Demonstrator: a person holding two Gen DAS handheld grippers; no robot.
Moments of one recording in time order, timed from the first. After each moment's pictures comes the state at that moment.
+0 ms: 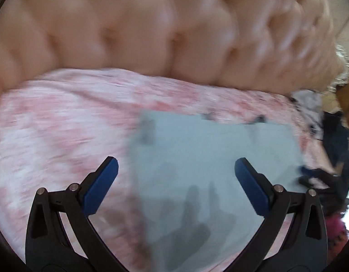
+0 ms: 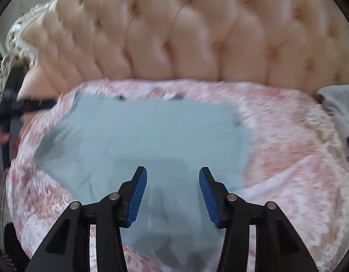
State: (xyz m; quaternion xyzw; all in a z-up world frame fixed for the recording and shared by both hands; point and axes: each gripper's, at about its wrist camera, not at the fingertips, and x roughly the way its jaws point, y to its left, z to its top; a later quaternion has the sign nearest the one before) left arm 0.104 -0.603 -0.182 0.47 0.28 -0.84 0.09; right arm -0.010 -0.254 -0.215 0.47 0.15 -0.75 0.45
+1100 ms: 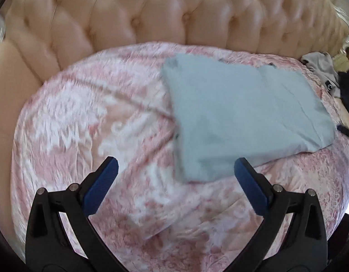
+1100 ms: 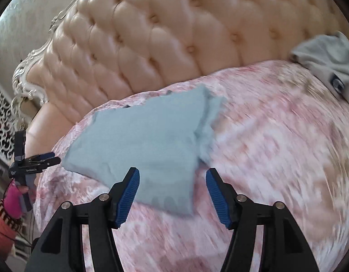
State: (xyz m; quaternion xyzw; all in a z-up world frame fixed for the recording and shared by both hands) left arm 0.237 -0.548 -0.180 0.49 0.16 -0.83 0.19; right arm 0.007 -0.144 -0.207 0.46 0.01 -0.77 0.44
